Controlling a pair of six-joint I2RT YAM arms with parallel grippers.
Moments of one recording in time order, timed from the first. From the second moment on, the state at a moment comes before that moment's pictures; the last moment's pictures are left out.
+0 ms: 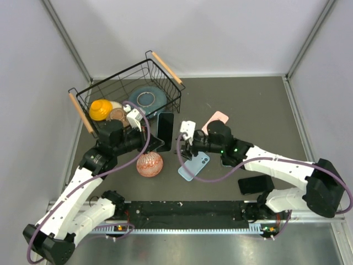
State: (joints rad) left arm -0.45 0.79 0.83 -0.42 0.45 -0.43; right arm 0.92 1.29 0.86 0.10 -0.35 -0.36
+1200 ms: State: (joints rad) left arm -0.45 0.85 0.76 -0.23 0.79 -0.52; right arm 0.73 1.47 0.51 1.32 -0.58 1.05
